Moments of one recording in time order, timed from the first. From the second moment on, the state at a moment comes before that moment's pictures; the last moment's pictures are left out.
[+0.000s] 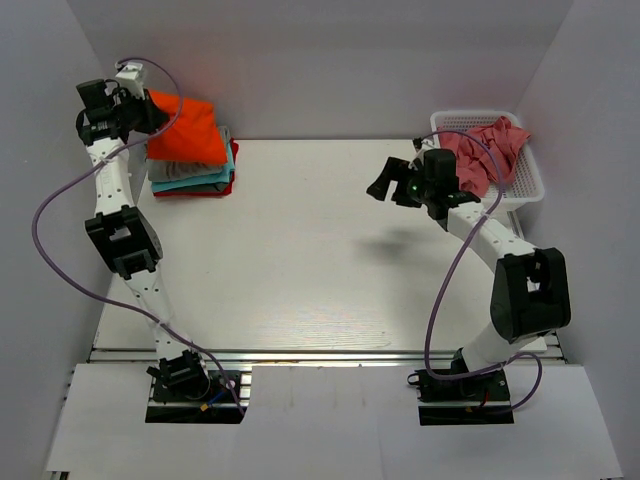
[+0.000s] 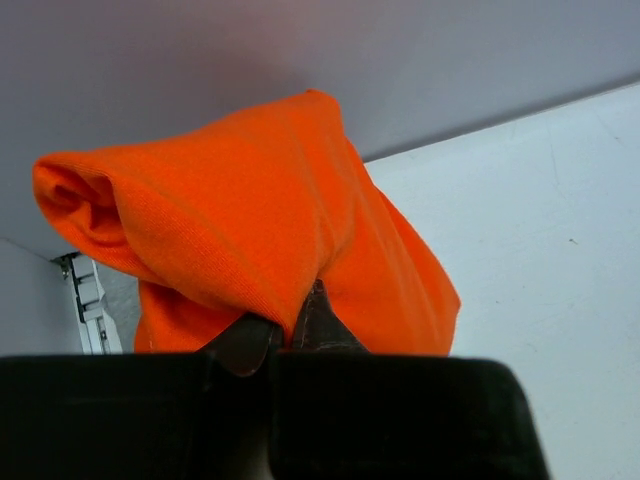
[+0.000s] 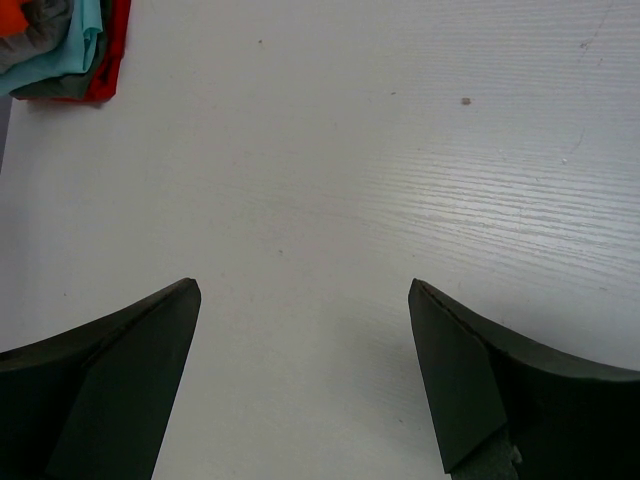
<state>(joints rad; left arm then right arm) 0.33 2.30 2.41 -0.51 0.69 0.21 0.26 1.60 1.14 -0.07 -0.31 0.42</state>
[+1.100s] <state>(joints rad) 0.34 2.46 2.39 -0.33 0.14 -0.09 0.30 1.56 1.15 -0.21 -0.25 0.39</state>
